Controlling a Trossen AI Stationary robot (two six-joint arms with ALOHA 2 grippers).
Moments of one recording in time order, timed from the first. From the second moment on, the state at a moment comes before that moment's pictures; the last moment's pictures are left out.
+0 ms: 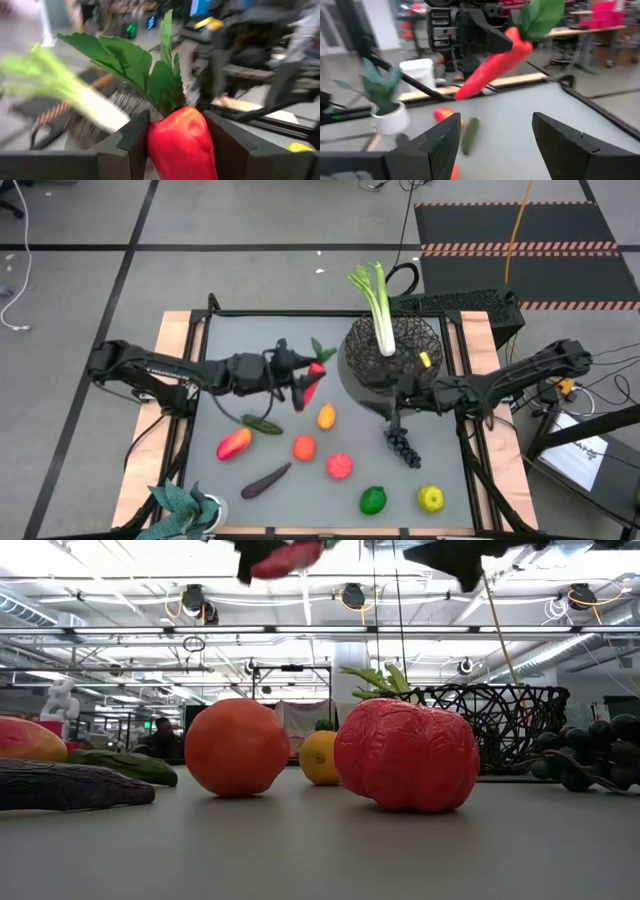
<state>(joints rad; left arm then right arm) -0.09 1.35 0.94 0.31 -0.34 -0.12 0.28 1.03 0.57 0.38 0.40 0.16</state>
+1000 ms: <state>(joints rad) -0.19 1.57 0.94 0.82 -0.20 0.24 0.23 1.46 0.57 1.14 0.18 0.08</state>
